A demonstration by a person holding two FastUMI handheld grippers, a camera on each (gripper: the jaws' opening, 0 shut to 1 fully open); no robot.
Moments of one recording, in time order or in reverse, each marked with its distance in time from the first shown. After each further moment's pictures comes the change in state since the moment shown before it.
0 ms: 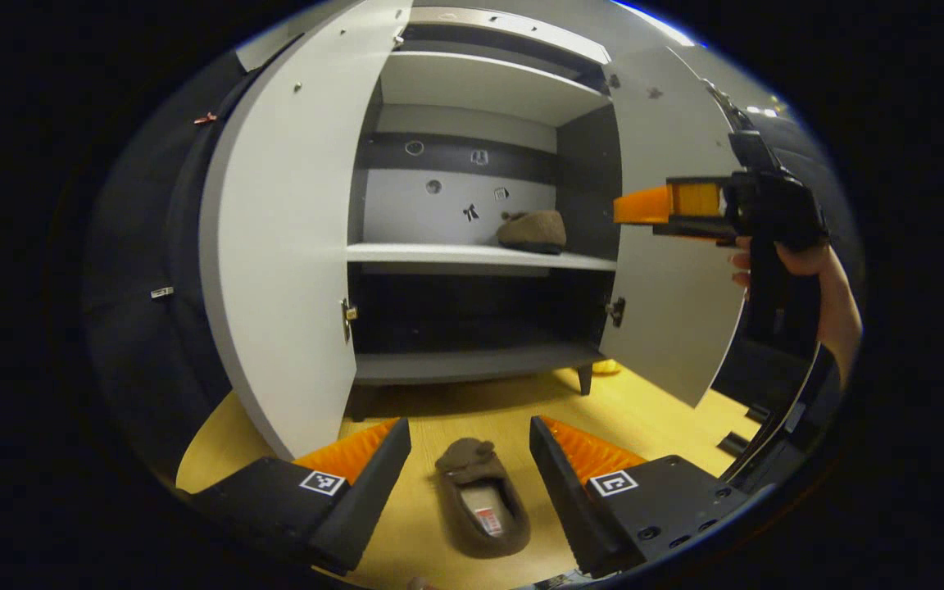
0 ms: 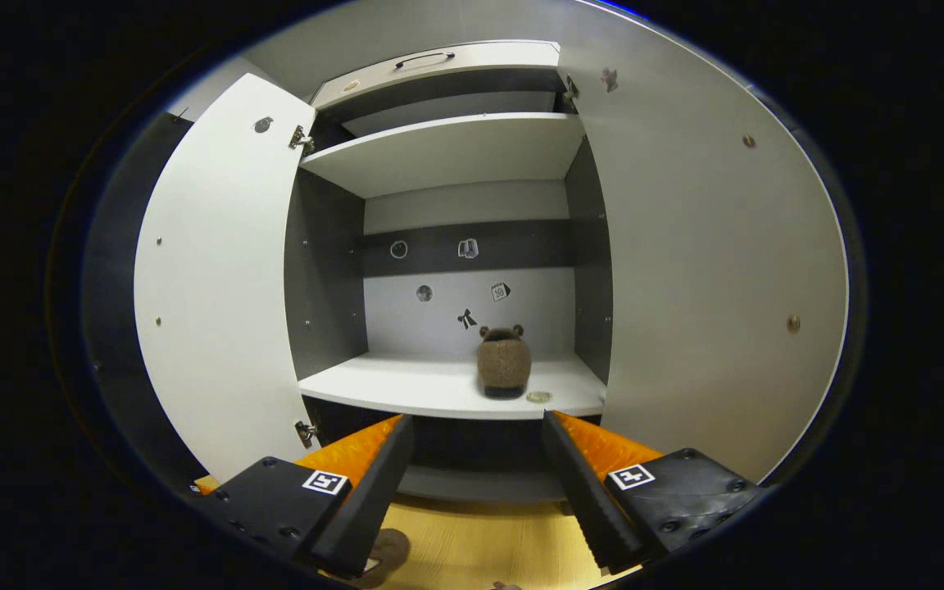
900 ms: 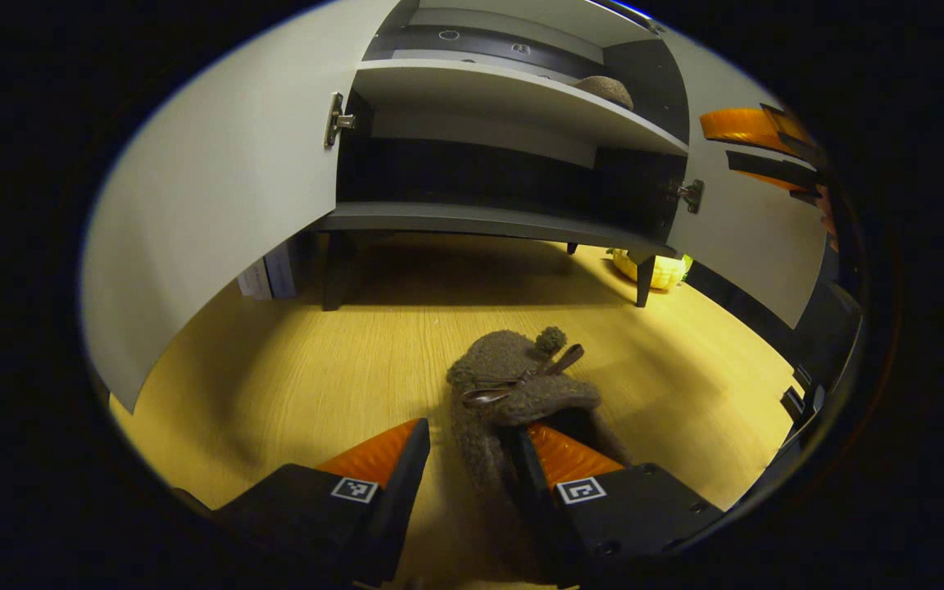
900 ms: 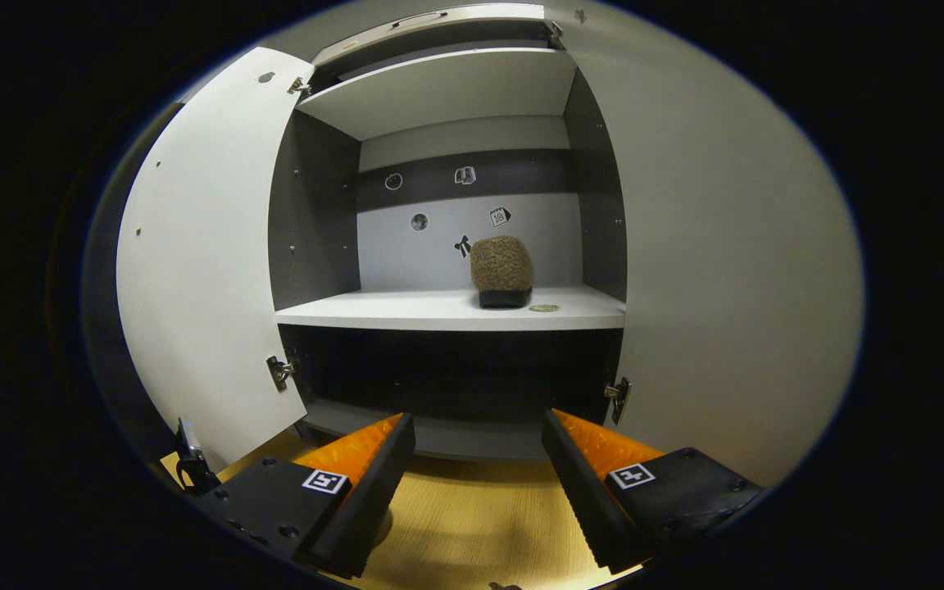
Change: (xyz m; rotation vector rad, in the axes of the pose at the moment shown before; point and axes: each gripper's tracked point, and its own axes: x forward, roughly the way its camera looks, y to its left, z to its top) left arm 0.114 0.029 -0.151 -0.117 0.255 0.024; right arm 0.037 -0.016 -0.098 -0.003 0.123 0.023
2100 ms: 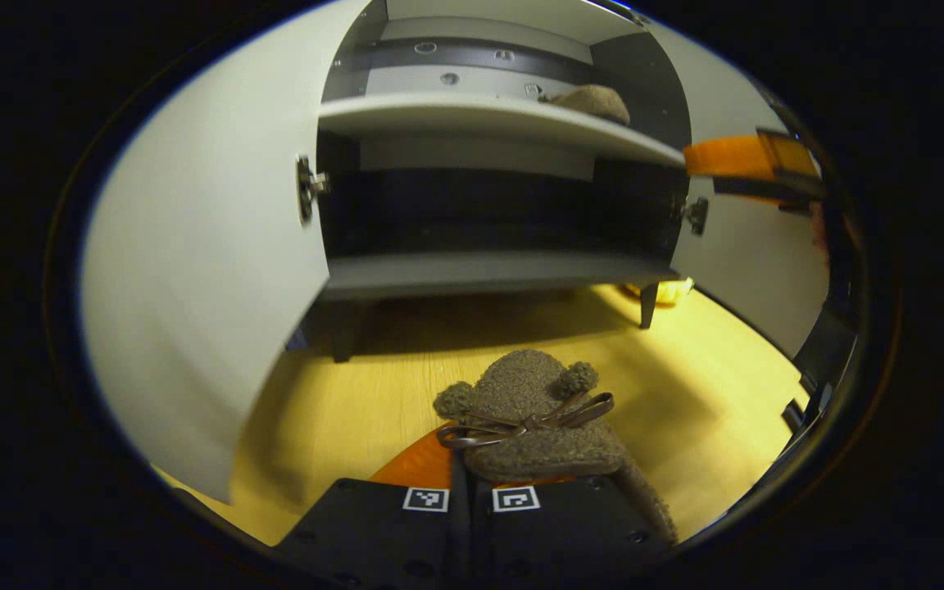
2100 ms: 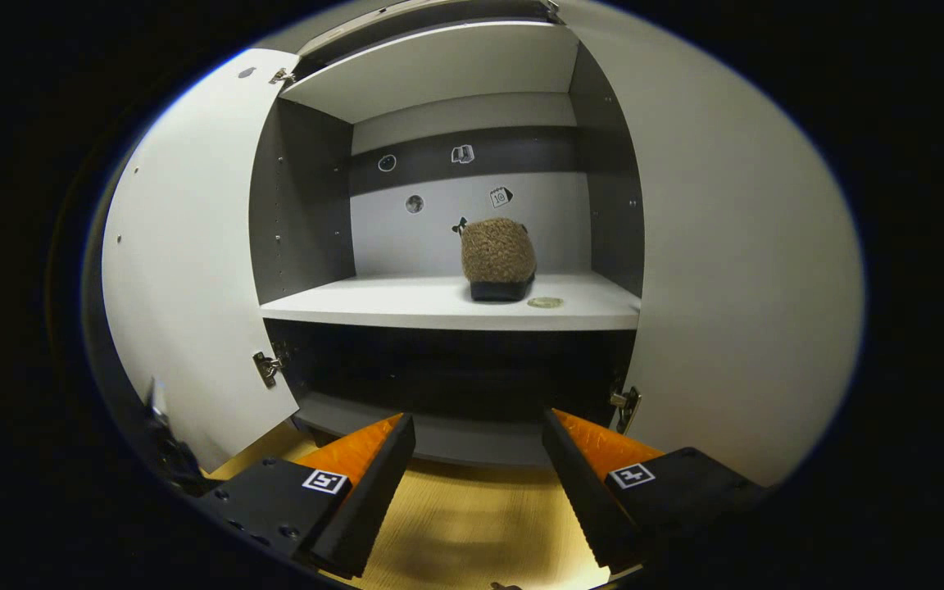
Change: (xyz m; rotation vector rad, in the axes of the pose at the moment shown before) left arm -0.044 -0.017 0.092 0.061 -0.053 0.048; right arm 0.019 -0.009 0.013 -0.022 0.069 0.027
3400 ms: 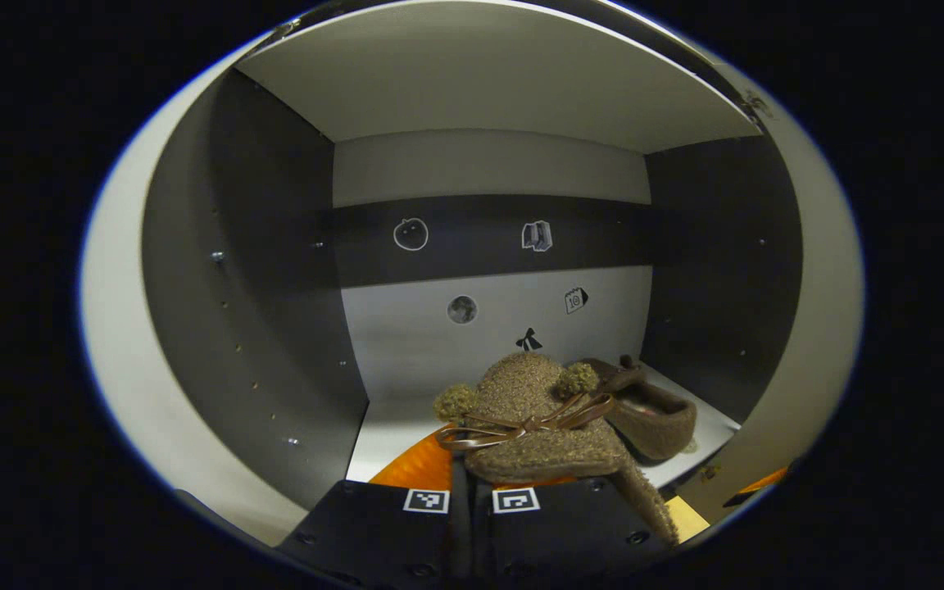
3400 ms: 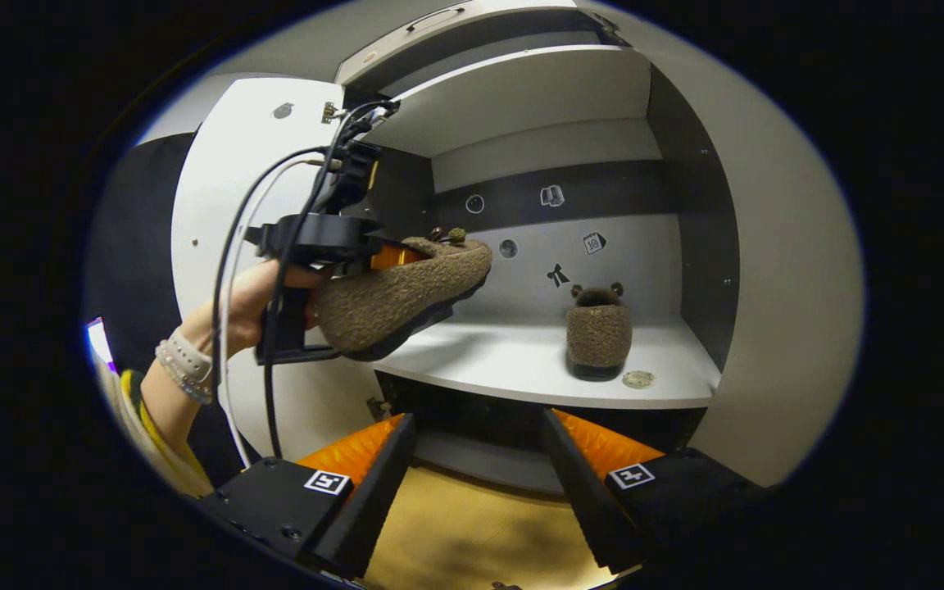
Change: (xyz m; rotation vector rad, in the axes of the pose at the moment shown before) left arm 0.053 0.039 0.421 0.082 -0.246 0.079; right arm -0.025 0.066 0.087 0.045 -0.001 0.306
